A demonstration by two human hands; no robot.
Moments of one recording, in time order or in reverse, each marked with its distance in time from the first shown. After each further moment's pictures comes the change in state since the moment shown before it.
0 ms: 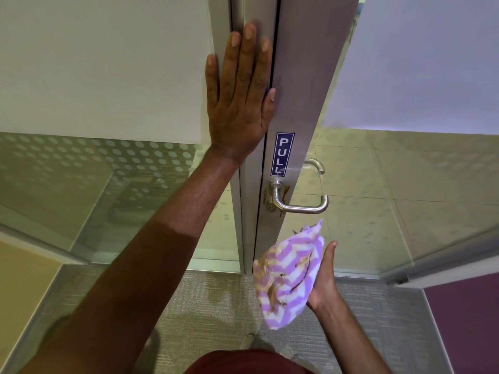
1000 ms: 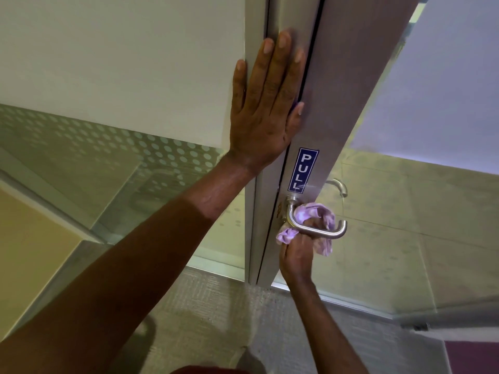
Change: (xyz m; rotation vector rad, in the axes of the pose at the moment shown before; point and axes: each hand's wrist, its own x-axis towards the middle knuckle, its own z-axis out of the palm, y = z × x) left_hand -0.001 -0.003 0.006 0.027 -0.052 0.029; right_hand 0.104 0.005 0.033 -1.490 0.060 -1.188
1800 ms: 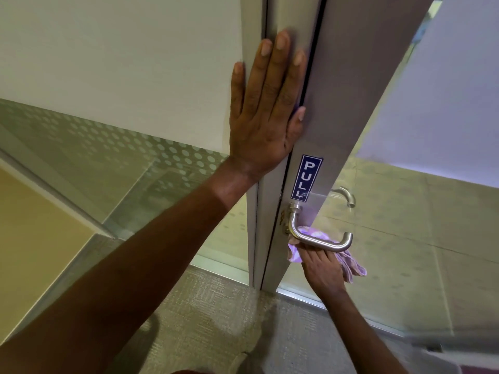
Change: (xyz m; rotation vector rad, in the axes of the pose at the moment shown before) left_hand 0.005 0.007 -0.005 -0.023 -0.028 -0.019; right_hand 0.001 0.091 -0.032 -0.584 -0.343 -0.485
